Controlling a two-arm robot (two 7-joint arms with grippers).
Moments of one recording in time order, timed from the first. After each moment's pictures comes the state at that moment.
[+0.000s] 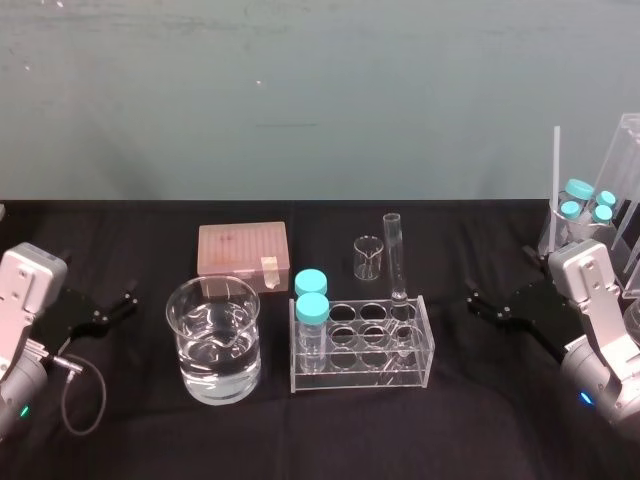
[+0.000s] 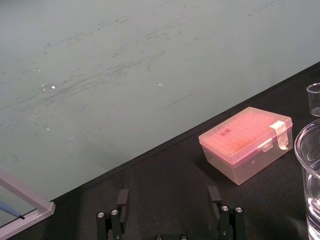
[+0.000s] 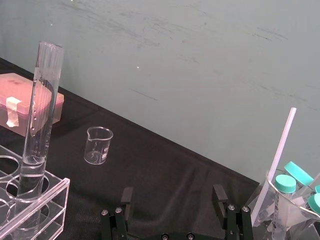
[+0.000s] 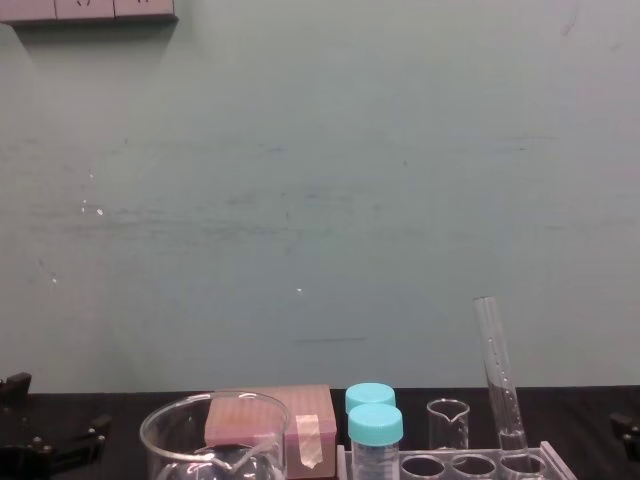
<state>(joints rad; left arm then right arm) -0.20 0.60 0.45 -1.41 -0.25 -0.12 0.03 0.20 0.60 -0.45 -1.41 0.25 -0.12 -0.03</state>
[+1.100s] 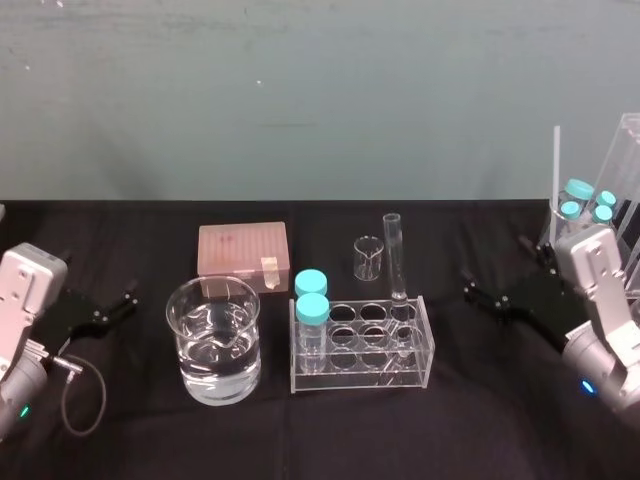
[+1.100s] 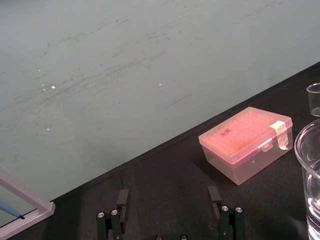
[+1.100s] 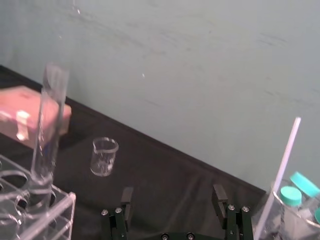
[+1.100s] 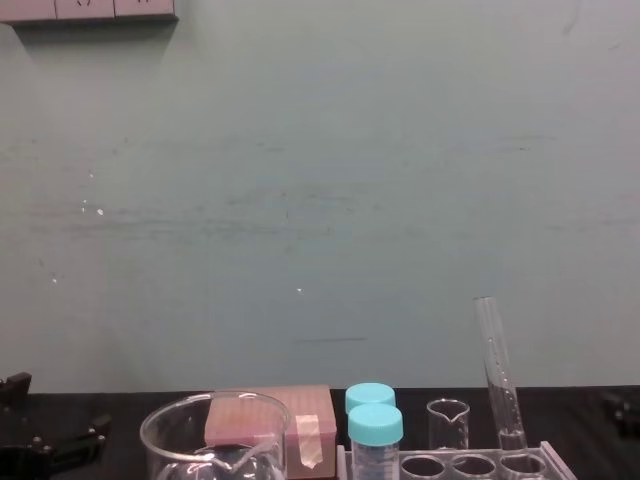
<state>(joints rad) -0.20 0.60 0.45 -1.41 -0.25 -0.12 0.03 0.20 0.60 -0.42 -1.43 0.28 -0.11 0.03</state>
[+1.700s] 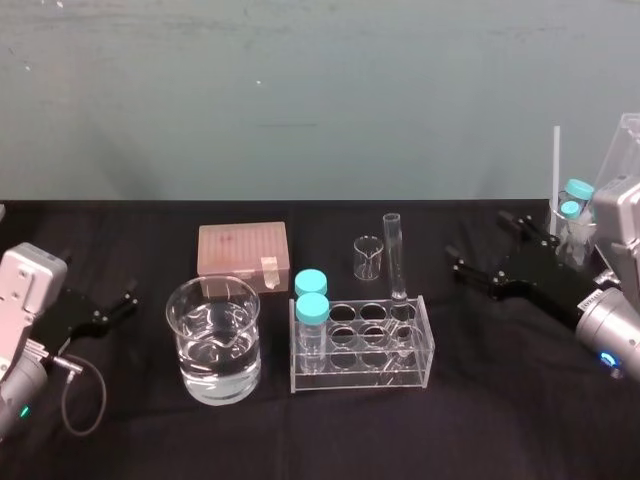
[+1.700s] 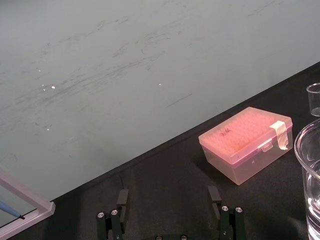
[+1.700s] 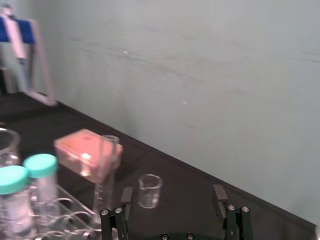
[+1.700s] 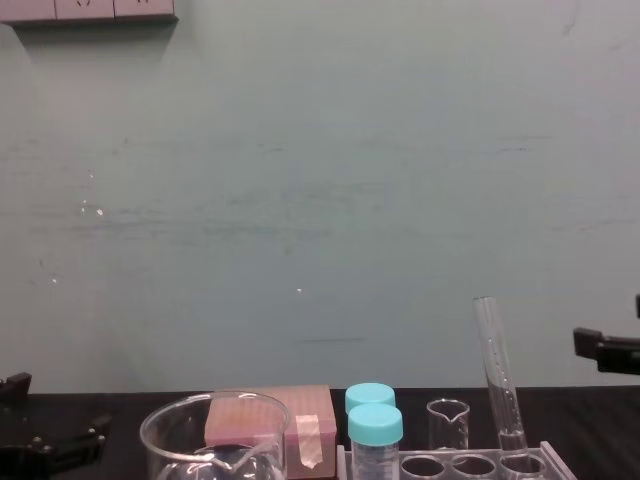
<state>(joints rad) -0.20 0.60 0.45 -1.41 -0.25 -0.12 0.03 0.20 0.64 -0.33 -1.55 0.46 -0.04 0.29</state>
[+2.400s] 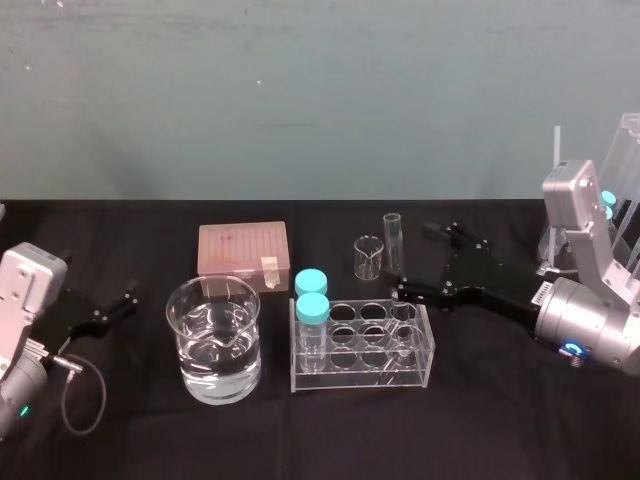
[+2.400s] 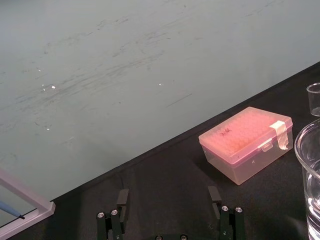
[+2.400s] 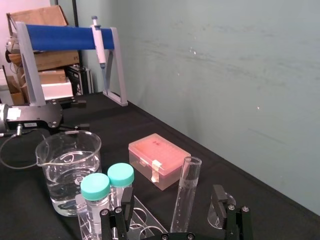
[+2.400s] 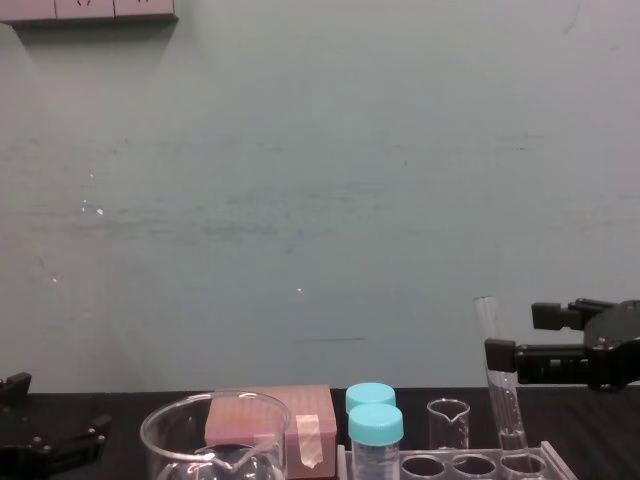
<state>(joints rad) -0.20 0.60 0.45 -1.41 -0.25 -0.12 0.03 0.31 0.60 -0.40 -1.50 0.49 0.04 0.56</state>
